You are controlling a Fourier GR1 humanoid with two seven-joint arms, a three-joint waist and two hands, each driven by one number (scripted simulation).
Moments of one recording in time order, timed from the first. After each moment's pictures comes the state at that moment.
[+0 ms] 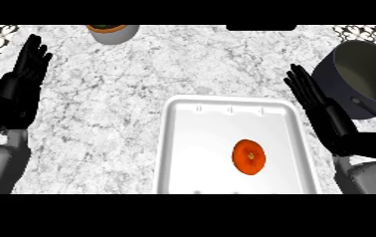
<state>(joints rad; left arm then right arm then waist) -0.26 0.51 -0.04 -1.51 0.24 0.25 0.04 -0.18 -0.54 0.30 -1.54 -0.44 -0.05 -0.21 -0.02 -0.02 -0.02</state>
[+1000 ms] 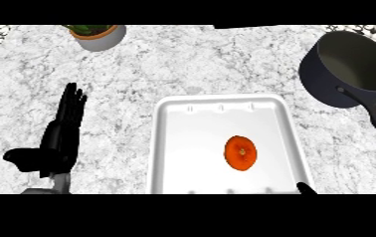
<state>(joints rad) 0.00 0.28 -0.14 -1.58 0.23 0.32 -0.11 0.49 -0.37 0.21 -2.06 0.13 -0.82 -0.62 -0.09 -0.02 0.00</state>
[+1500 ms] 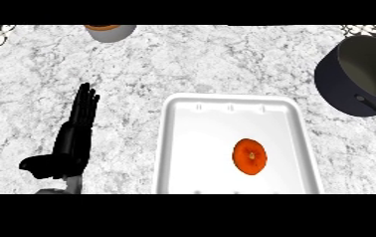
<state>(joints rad) 0.00 0.24 -0.20 -1.60 0.19 0.33 -0.16 0.97 -0.36 0.39 -2.11 0.57 -0.90 -0.41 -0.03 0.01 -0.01</state>
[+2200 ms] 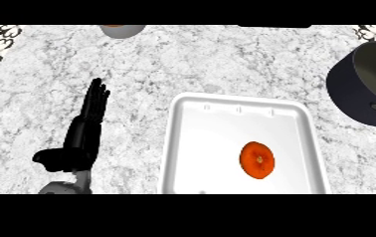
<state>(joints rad) -0.05 0.22 -0.23 -1.58 0.17 0.32 -0.14 1.00 -0.06 0.54 -2.20 1.24 -0.53 0.17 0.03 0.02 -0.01</state>
